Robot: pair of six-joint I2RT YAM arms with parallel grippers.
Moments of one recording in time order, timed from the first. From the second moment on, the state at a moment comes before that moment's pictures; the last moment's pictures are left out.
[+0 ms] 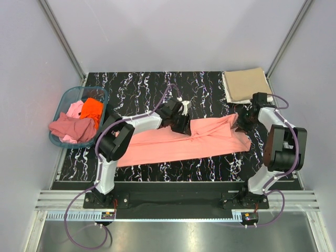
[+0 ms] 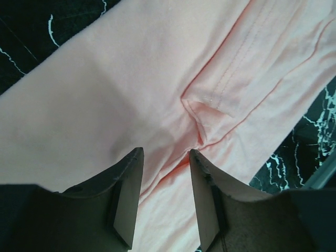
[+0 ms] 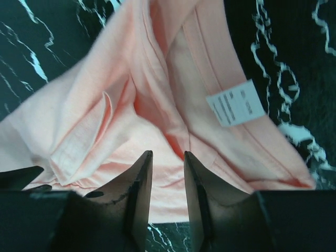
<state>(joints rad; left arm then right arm) -0.70 2.04 1.38 -0.23 0.35 -0.40 -0.15 1.68 1.09 -0.58 -0.23 0.40</state>
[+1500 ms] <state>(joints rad) -0.63 2.12 1.39 -0.14 0.52 -0.52 -0.25 1.85 1.11 -0.47 -0.58 0.23</state>
